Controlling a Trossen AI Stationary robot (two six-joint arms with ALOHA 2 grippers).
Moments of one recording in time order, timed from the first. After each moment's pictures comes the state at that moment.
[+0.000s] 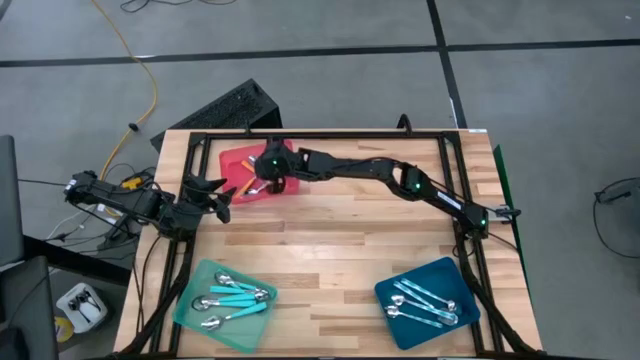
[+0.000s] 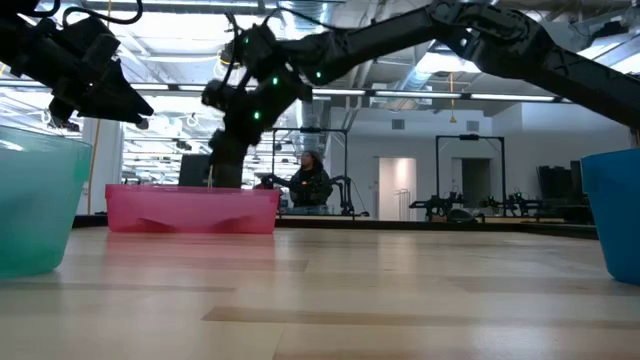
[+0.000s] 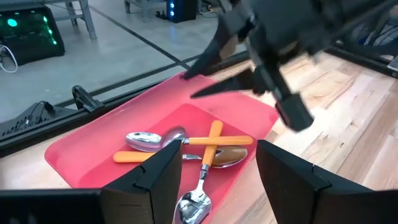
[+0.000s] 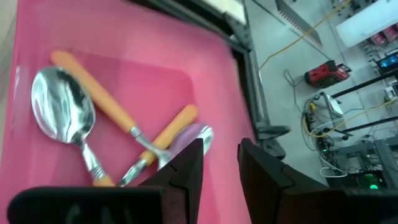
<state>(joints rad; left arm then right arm) -0.29 0.39 0.39 -0.73 -1.00 -0.75 -0.22 2.54 2.33 -0.32 0.27 -0.60</state>
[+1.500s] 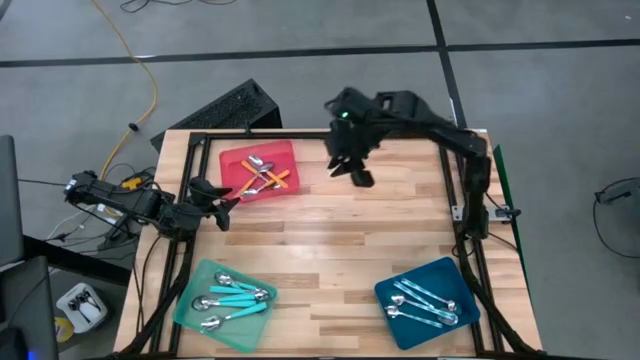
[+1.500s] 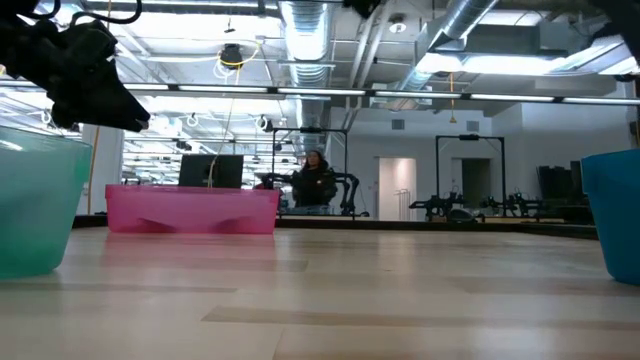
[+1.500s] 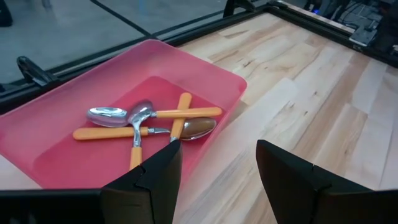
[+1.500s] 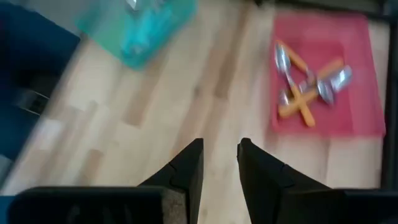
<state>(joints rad) -0.29 0.39 0.39 -0.73 -0.83 -0.76 -0.29 1.90 2.34 -1.37 -0.42 -0.44</state>
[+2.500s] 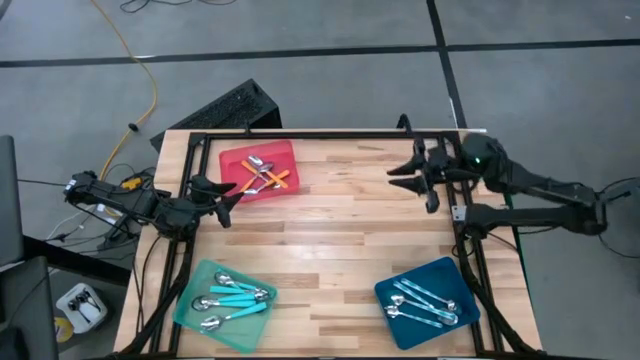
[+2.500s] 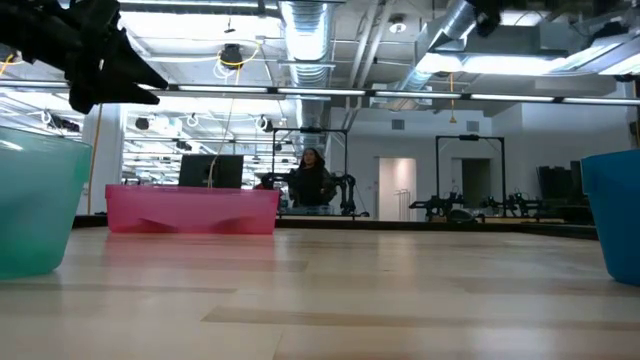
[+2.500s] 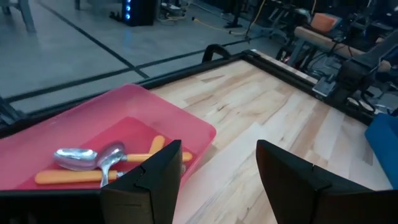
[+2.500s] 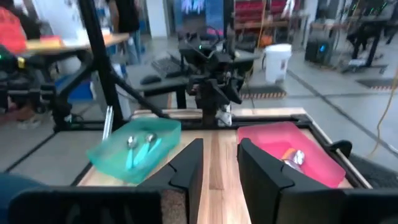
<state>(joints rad) -0.29 0.39 0.39 -0.47 -0.87 -0.65 -0.32 0.69 0.74 -0.08 -0.38 0.04</state>
